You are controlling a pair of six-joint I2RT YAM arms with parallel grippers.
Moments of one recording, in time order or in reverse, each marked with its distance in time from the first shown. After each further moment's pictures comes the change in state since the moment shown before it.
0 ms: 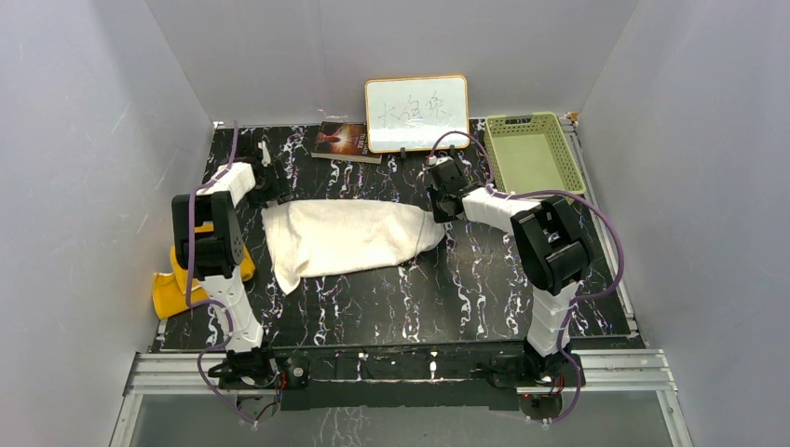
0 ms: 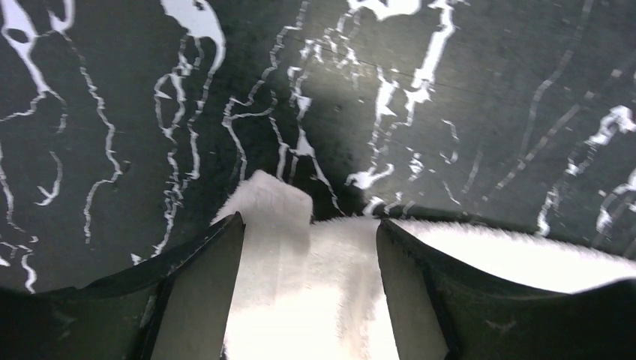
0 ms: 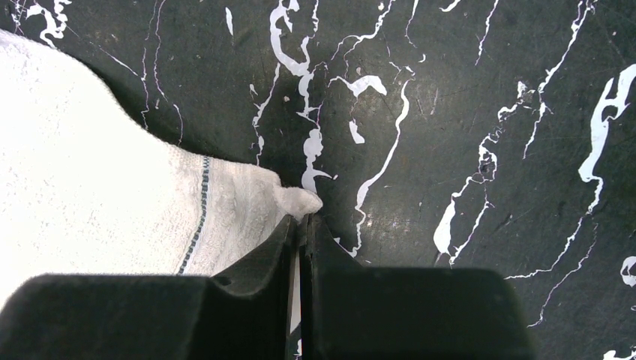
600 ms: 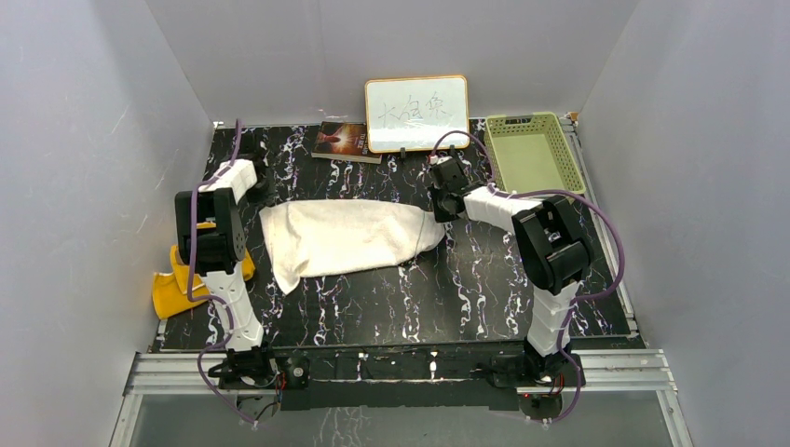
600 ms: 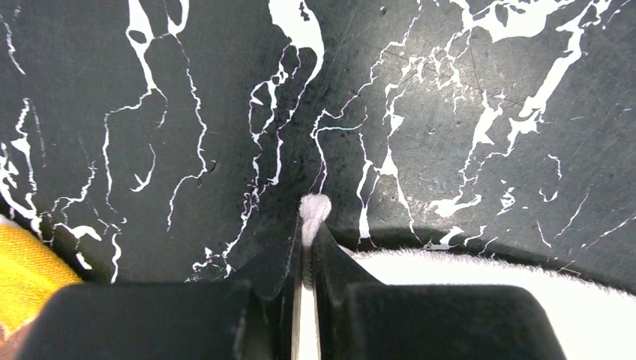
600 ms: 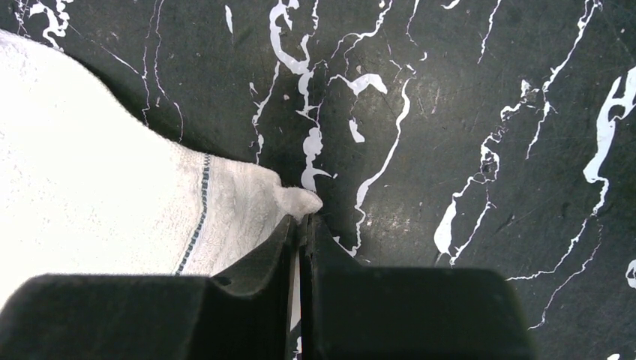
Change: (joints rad) left arm -0.005 0.056 0.051 -0.056 -0.215 0.026; right arm -0.010 0.000 0.002 -0.003 -0.021 -0.002
